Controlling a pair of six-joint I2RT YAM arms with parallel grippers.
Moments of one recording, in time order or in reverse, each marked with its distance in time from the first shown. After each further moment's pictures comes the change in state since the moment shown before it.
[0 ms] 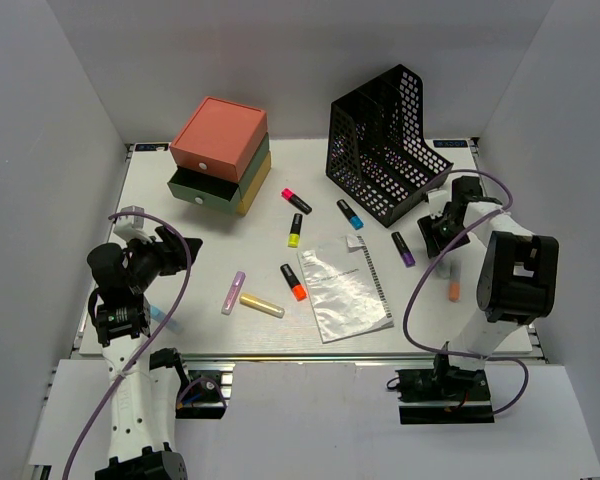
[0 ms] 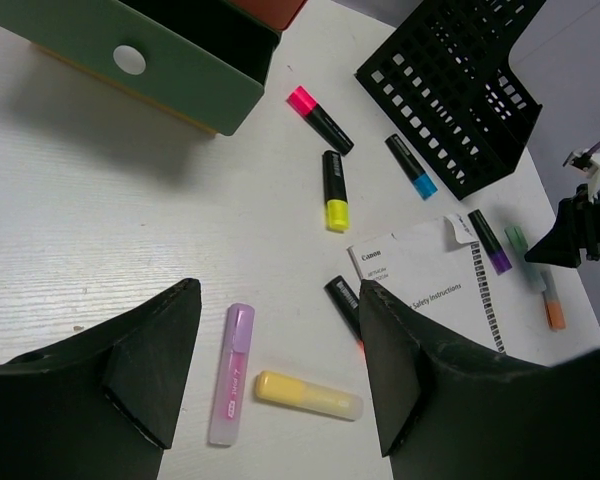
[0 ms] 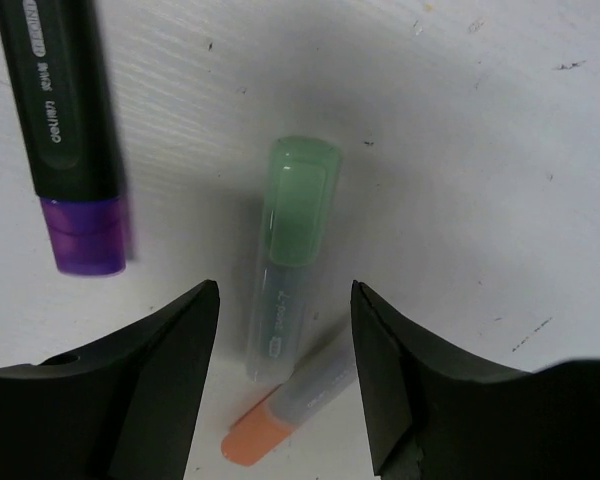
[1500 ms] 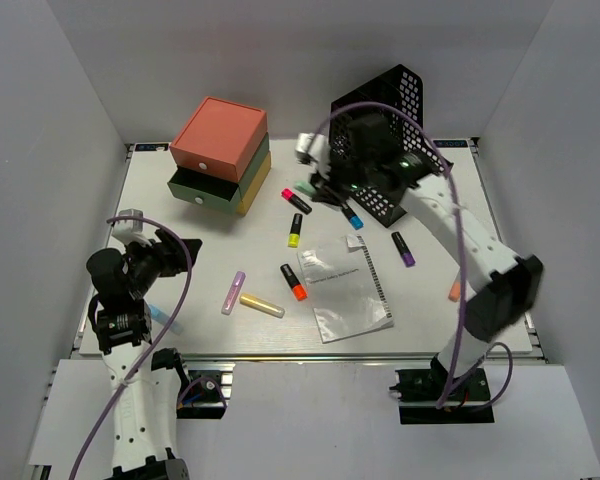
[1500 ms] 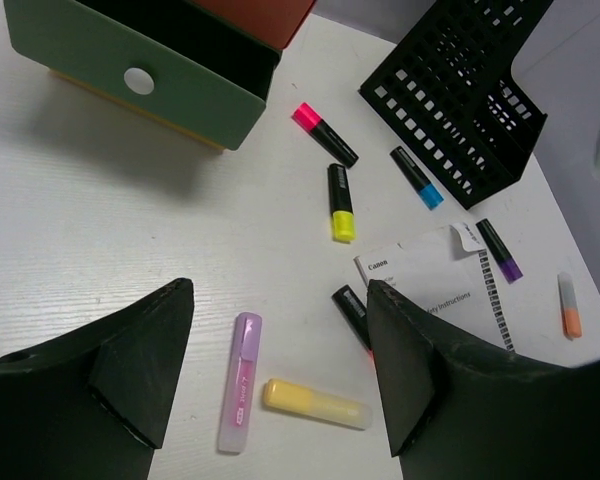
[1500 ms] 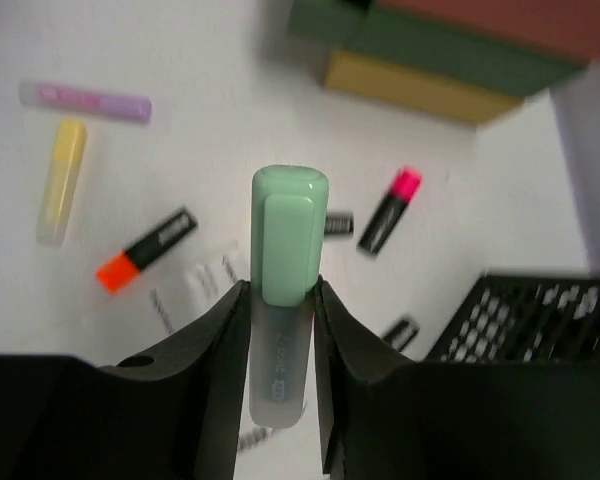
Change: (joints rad) left arm 0.000 -0.048 -0.009 0.004 -0.019 0.011; right arm 0.665 -0.098 0.582 -0.146 -0.385 -0.155
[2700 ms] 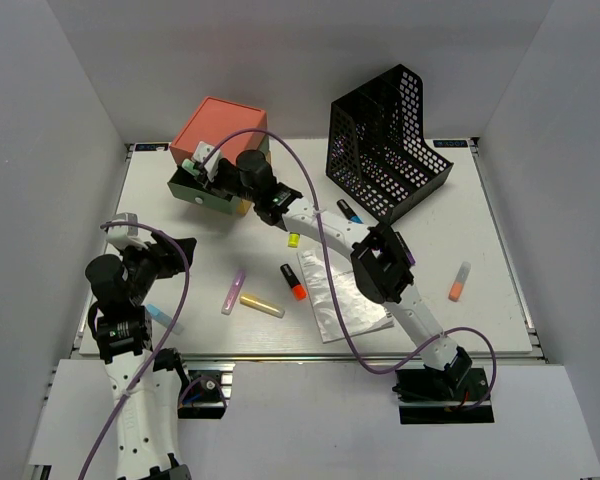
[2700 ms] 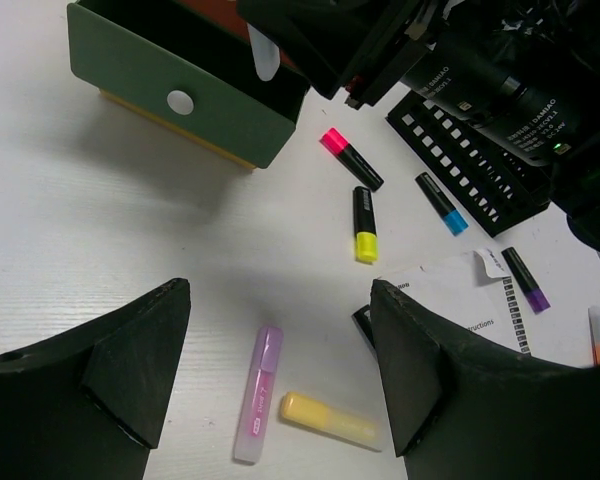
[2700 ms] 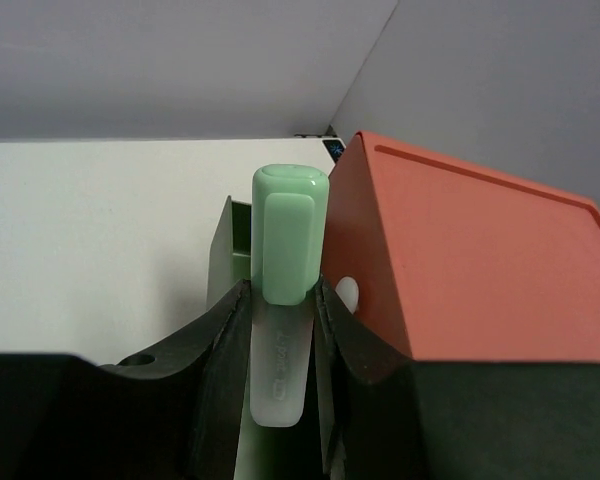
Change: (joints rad) left arm 0.000 -0.062 0.000 -0.019 -0.095 -0.001; right arm 0.347 0.799 0.486 1.005 0.296 0.261
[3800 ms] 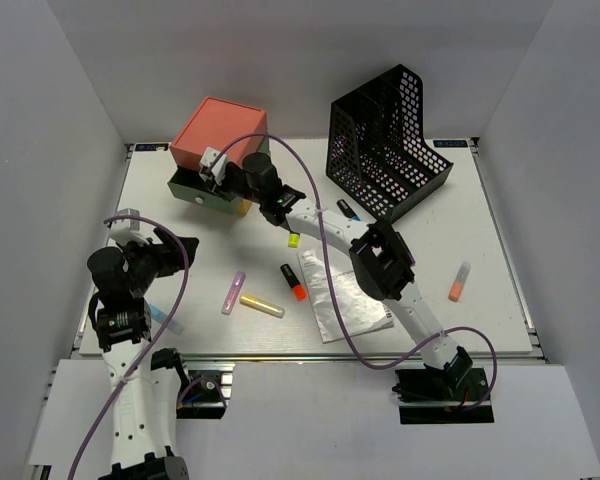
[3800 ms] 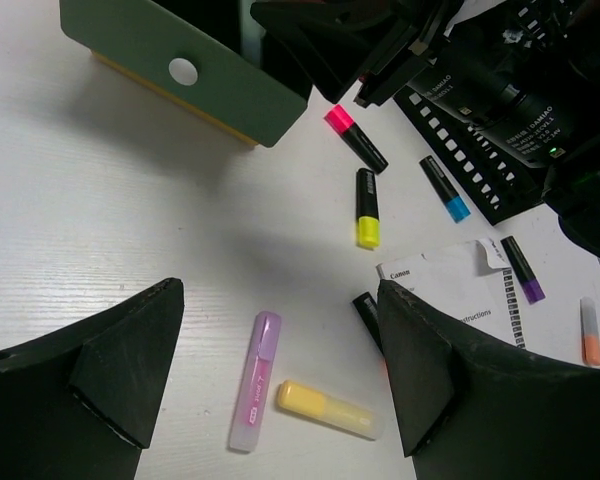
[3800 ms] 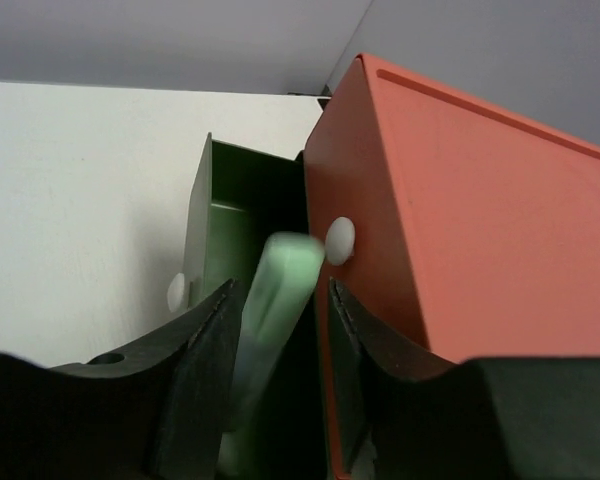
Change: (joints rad) left arm 0.001 0.072 0.000 0.001 0.014 -0.008; right arm -0.038 0.017 -0.057 0.028 -0.016 -0.046
